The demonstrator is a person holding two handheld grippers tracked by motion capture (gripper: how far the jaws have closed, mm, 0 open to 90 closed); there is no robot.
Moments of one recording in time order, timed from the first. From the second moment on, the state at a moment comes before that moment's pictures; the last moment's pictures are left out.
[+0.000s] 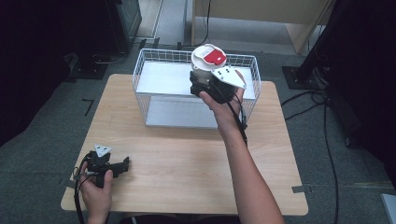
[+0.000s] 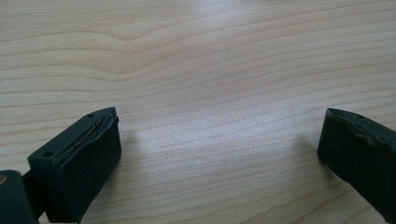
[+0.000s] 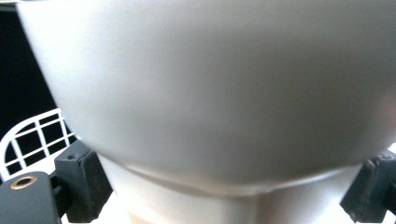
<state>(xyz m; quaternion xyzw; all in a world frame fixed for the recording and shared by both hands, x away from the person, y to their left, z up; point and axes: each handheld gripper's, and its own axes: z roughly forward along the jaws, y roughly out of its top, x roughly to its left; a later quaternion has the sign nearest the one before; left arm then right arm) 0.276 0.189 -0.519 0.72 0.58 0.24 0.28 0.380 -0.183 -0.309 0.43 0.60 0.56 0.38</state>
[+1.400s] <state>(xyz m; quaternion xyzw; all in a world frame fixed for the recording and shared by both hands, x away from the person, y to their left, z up) 0.276 0.189 -0.519 0.72 0.58 0.24 0.28 0.437 -0.196 -0.316 0.47 0.60 0.54 0.36</state>
